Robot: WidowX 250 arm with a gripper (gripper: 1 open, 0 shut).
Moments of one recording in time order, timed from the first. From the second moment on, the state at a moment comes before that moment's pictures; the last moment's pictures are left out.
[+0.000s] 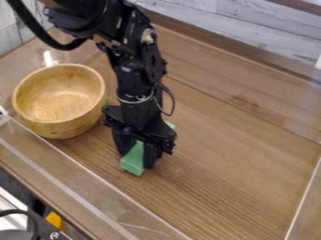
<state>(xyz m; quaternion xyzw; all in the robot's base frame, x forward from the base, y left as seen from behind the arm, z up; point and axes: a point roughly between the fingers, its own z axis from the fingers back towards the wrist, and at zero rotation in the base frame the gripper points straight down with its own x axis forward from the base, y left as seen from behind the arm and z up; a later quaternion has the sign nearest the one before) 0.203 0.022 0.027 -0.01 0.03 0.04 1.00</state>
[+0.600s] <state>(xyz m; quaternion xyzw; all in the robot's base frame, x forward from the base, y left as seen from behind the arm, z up) 0.199 0.034 0.041 -0.02 0.03 0.05 1.00</state>
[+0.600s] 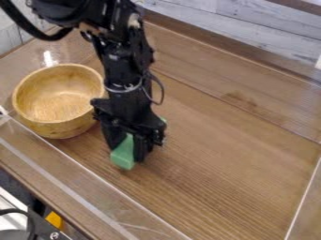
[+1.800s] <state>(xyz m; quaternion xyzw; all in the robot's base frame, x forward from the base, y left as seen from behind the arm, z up) 0.210 0.069 0.066 -0.04 0.02 0.11 0.99</state>
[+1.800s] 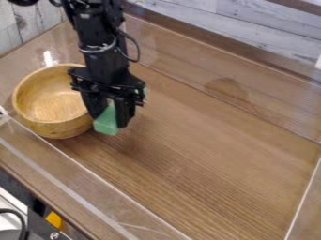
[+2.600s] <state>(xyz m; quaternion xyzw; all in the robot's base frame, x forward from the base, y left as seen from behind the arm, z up) 0.217 0.096 0.075 -0.05 0.02 0.15 0.99</state>
